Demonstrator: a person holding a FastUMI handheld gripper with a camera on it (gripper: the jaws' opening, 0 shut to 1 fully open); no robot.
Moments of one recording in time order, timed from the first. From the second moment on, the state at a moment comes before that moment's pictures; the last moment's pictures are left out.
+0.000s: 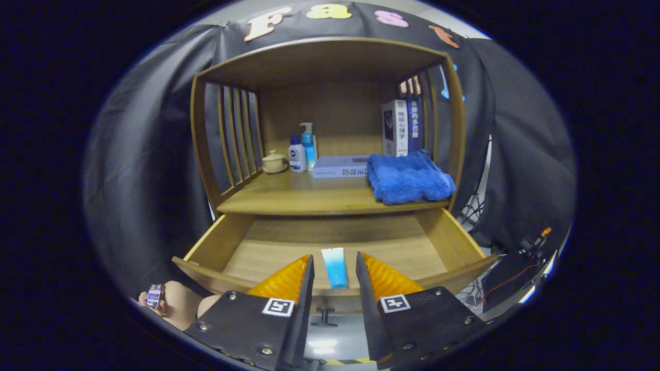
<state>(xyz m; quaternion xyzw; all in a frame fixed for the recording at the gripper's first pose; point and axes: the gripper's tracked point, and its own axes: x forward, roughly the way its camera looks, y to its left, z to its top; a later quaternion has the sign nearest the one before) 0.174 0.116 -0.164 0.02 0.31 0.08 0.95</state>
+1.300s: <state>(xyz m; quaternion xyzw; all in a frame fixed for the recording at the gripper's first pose) 0.217 0.106 -0.332 -0.06 0.59 0.07 0.80</state>
